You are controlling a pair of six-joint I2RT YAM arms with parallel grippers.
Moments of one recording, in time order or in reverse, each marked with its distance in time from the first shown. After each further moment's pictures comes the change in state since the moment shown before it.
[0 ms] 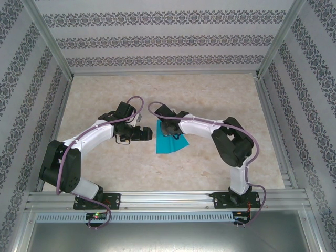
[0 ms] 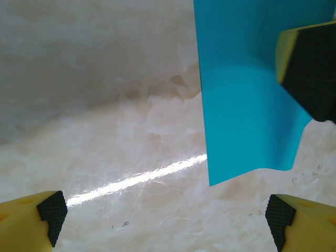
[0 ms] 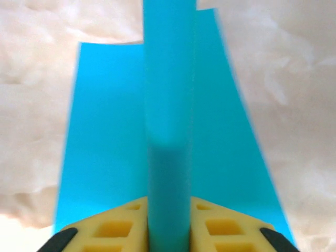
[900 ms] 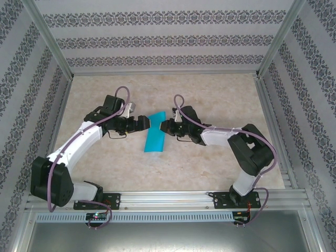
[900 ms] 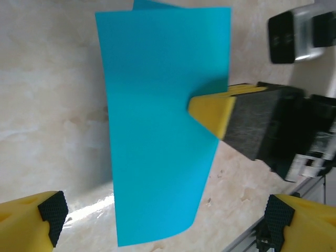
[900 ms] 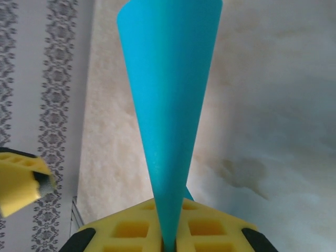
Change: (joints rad) left arm 0.078 -0.145 0.038 0.017 0.202 -0.103; right arm -0.155 -0.193 -0.488 0.837 -0.674 0.338
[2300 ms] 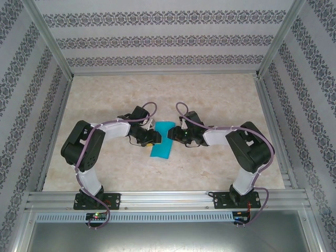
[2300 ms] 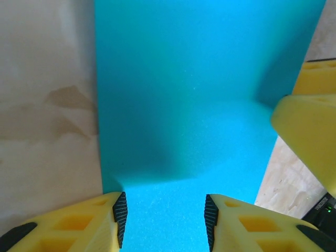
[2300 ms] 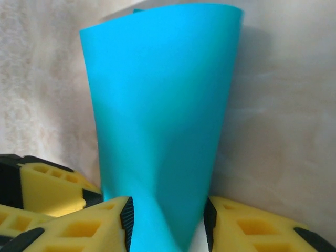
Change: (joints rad) left arm -0.167 0.449 -0.008 0.226 0.027 -0.078; right arm -0.058 0.015 -0.037 -0.217 0.084 -0.151
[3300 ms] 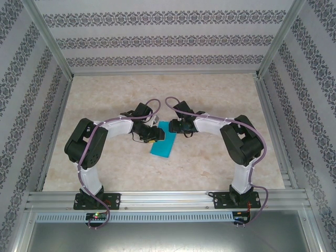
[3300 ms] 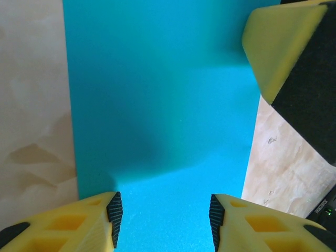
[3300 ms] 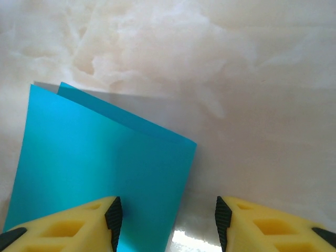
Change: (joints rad) left arm -0.013 0.044 0.083 -0.008 -0.002 0.037; right arm 0.026 0.132 0.342 -0.427 0.357 -0.240
